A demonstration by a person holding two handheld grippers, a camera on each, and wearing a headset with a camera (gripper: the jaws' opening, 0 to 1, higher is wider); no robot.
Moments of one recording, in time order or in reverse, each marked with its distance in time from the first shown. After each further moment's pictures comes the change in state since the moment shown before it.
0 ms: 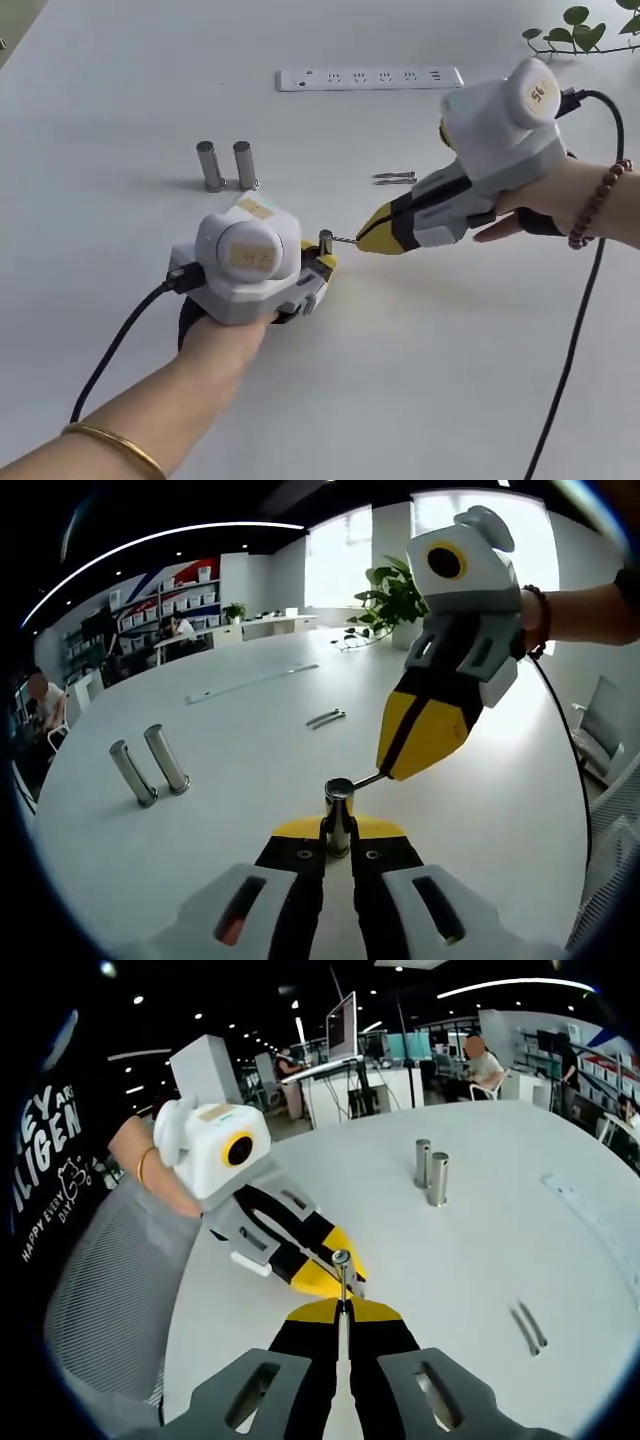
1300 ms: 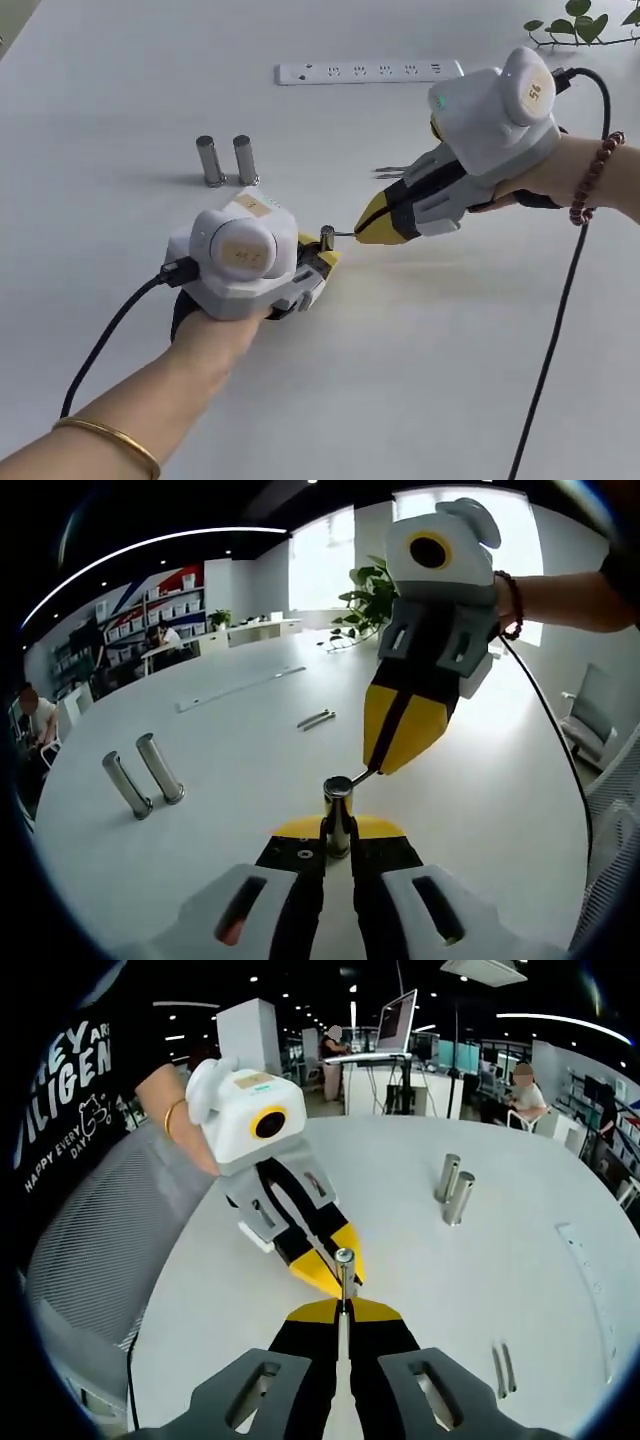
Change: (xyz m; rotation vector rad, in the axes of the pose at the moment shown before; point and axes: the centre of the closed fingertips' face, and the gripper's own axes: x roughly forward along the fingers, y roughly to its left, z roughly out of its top) left arm 0.001 -0.002 -0.001 0.054 -0.007 -0.051; right arm 0.000 -0.006 -0.002 -0.242 0.061 0.058
